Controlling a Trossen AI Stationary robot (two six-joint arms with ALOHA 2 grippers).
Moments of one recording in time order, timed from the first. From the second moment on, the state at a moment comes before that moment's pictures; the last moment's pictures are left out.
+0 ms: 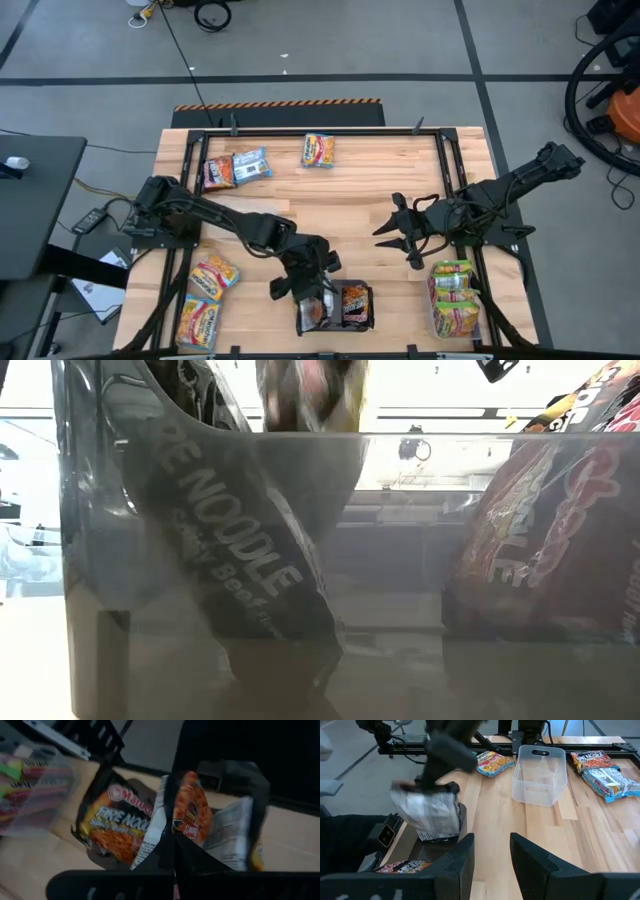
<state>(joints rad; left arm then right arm) -0.32 1.81 1.52 -0.51 0.38 0.79 0.43 1.02 0.86 -0.32 0.24 0.19</state>
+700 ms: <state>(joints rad) -0.36 1.85 1.48 -0.55 0.40 0.52 0.44 1.03 0.86 -0.32 0.22 0.21</state>
